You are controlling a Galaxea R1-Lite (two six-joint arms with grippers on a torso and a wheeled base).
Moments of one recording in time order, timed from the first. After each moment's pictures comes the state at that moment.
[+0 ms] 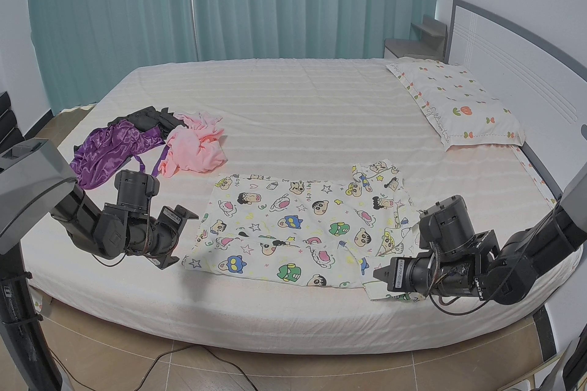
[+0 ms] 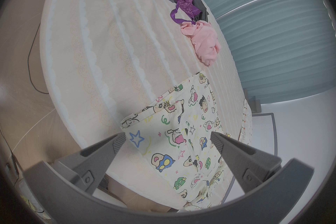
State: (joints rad) left arm -0.14 2.12 -0.89 -0.45 -0.11 -1.18; right arm 0.60 1.92 -0.68 -0.42 -0.15 0.60
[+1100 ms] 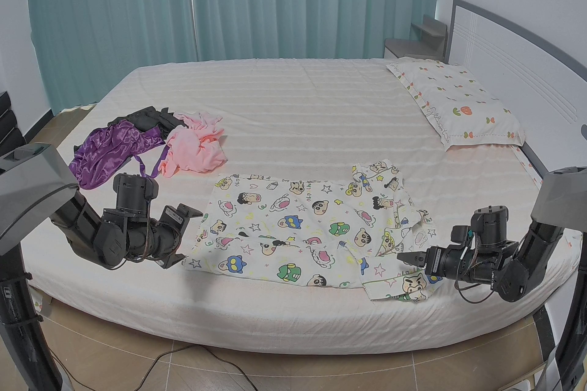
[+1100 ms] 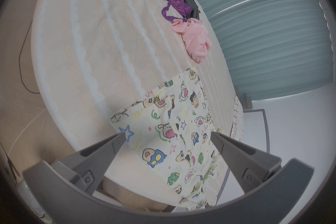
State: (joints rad) left arm -0.15 2.12 -0.83 -0.59 -0.17 -1.19; right arm 0.18 2.22 -0.52 -1.08 0.31 0.39
